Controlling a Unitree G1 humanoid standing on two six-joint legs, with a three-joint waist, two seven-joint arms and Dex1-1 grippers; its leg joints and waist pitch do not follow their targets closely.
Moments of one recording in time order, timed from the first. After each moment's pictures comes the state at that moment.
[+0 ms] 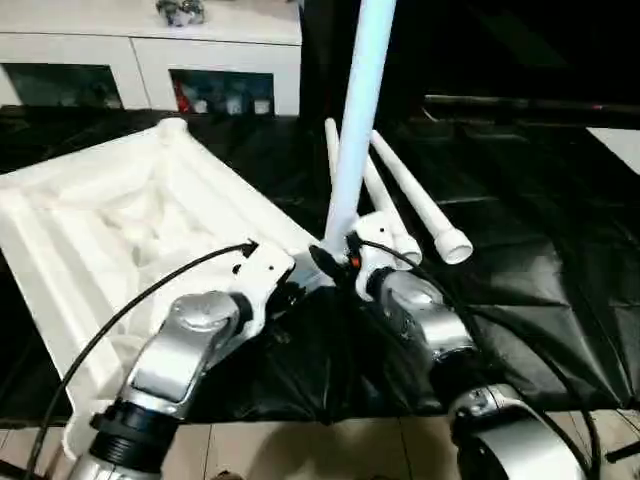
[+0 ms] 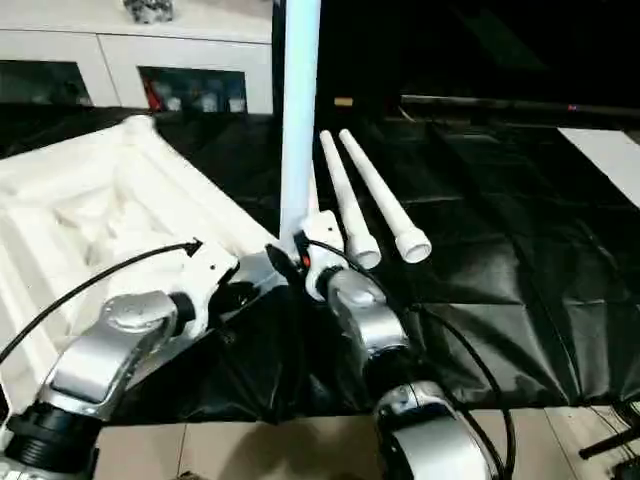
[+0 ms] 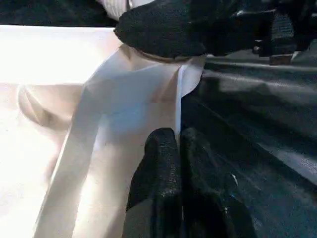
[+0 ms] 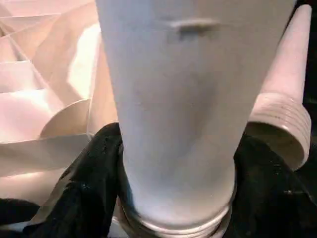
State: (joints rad) left arm -0.33 0.27 -0.21 0.00 0.01 0.67 -0.59; right arm -0.65 0.05 0.07 0.85 0.07 0.01 0.40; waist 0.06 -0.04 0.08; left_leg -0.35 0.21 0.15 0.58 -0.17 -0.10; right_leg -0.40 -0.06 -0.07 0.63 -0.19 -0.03
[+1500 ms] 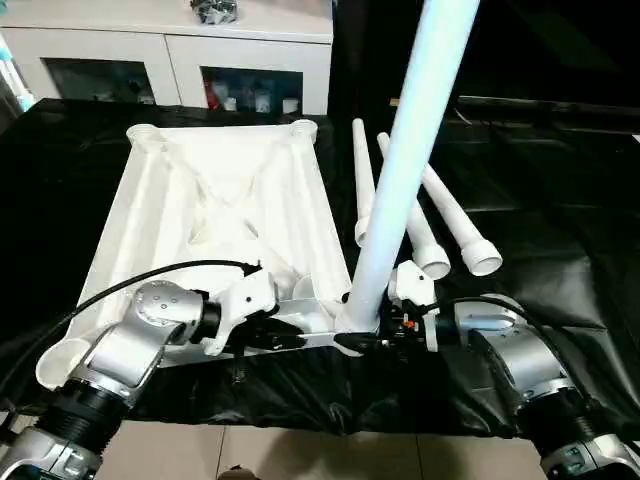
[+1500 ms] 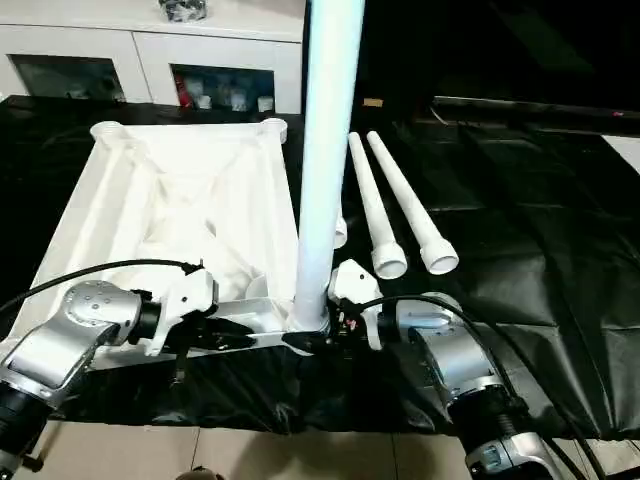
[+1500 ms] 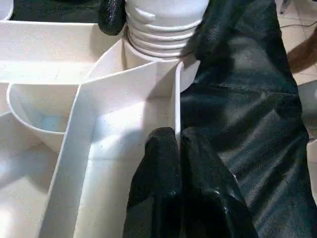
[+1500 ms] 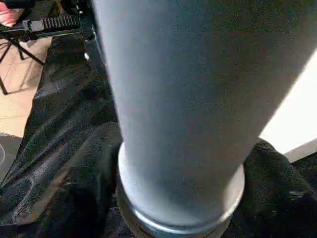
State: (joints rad) left arm -0.39 0.55 -0.33 0.22 -0.09 0.21 -1.21; right arm -0.40 -0.32 0.25 0.40 0.12 0.06 1.15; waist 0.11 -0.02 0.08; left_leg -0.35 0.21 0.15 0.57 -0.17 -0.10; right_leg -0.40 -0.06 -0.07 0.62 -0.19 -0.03
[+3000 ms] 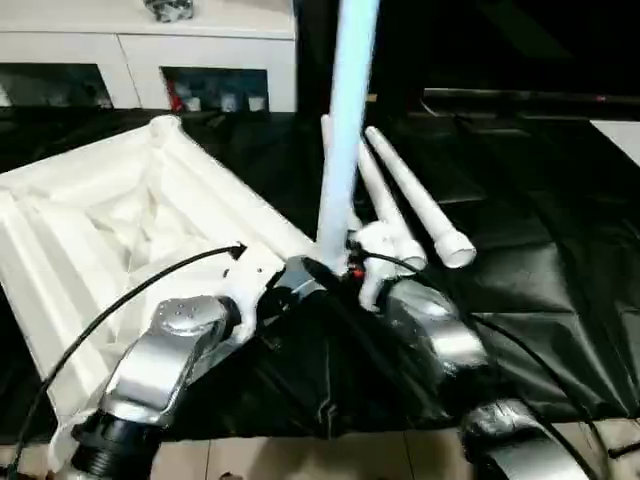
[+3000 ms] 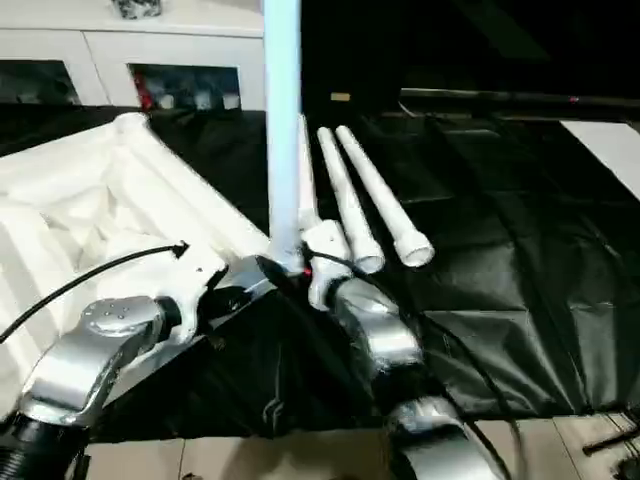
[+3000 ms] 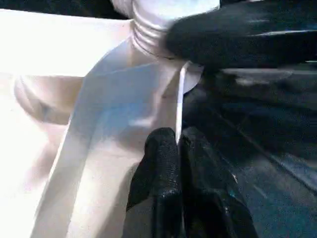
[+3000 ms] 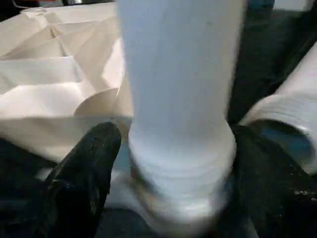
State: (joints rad) left arm -0.34 0.30 -0.19 -0.04 -0.02 0.76 -0.61; right arm -0.51 -0.04 0.08 0.63 0.12 0.01 0.62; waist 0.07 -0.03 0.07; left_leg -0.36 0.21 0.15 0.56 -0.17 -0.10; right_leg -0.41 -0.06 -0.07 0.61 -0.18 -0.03
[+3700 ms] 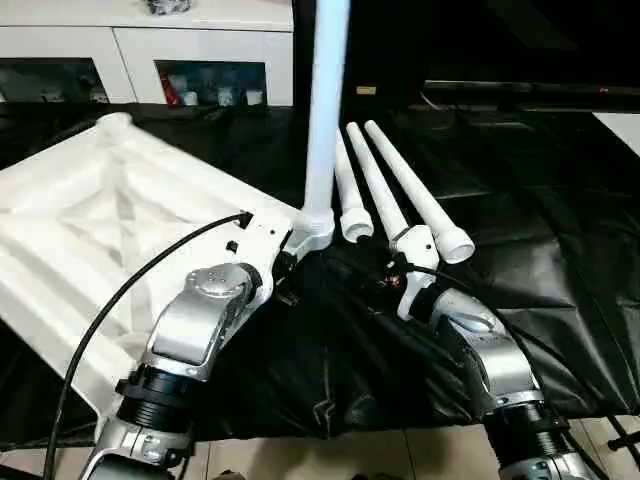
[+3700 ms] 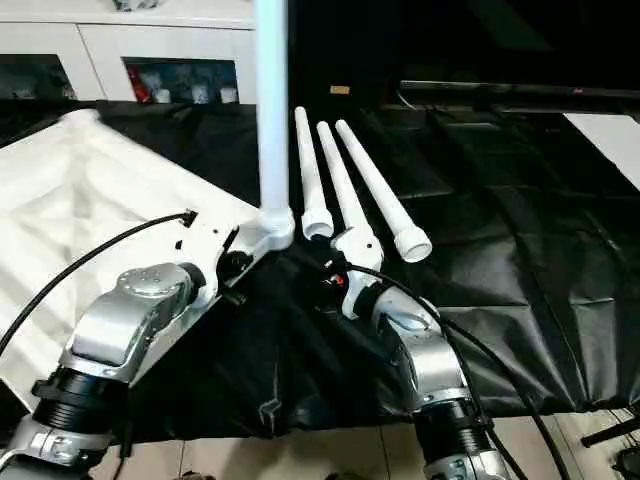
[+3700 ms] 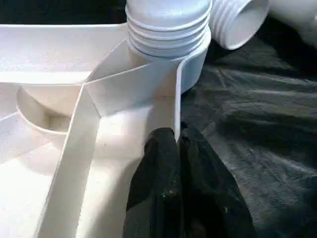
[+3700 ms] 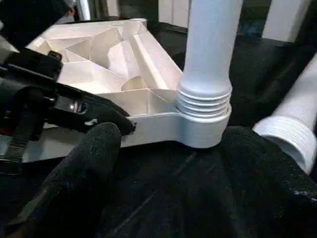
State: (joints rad) left arm -0.47 0.19 -0.14 0.07 0.02 0.81 -0.36; right arm -0.35 -0.12 0.11 0.27 0.15 0.13 0.66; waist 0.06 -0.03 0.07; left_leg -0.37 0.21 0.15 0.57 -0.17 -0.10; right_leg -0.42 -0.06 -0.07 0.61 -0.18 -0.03
